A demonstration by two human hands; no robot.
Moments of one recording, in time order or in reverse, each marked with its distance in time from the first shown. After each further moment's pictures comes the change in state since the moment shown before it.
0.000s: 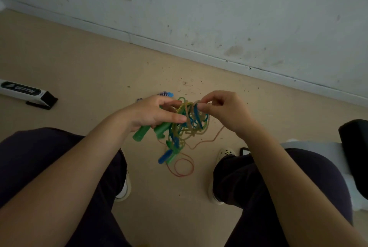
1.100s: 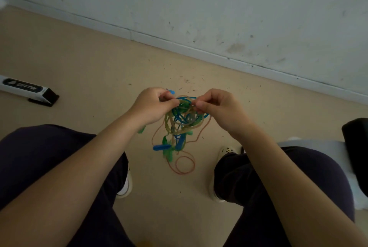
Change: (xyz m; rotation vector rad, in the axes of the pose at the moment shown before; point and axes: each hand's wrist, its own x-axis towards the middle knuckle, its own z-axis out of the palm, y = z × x) left_hand 0.014 -0.010 0.011 0.184 0.501 0.090; right_hand 0.003 0.011 0.018 0.271 -0.046 0.012
